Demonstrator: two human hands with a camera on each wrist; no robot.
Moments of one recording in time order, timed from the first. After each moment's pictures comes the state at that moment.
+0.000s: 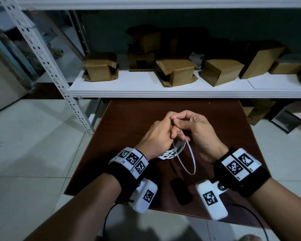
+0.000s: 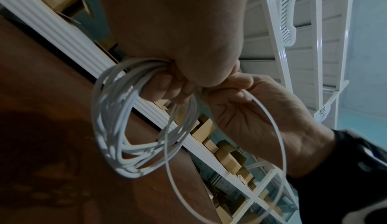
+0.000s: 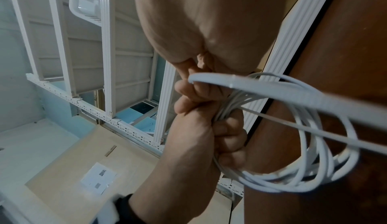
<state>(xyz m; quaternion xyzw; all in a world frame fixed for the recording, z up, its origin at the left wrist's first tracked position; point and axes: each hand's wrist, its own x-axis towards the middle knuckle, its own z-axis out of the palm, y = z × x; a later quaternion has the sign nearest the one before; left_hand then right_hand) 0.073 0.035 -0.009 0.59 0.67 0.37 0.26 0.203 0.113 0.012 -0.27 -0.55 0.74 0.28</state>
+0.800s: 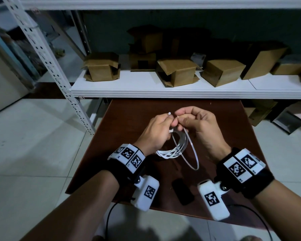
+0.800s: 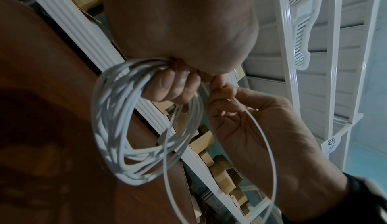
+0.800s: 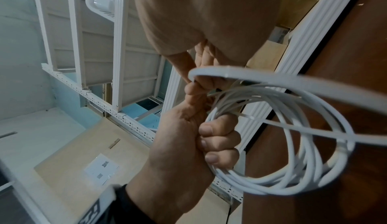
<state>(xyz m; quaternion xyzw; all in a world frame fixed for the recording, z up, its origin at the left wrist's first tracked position) 0.069 0.048 -0.009 0.40 0.67 0.50 0.37 0.205 0.108 0.025 -0.26 -0.54 0.71 0.35</state>
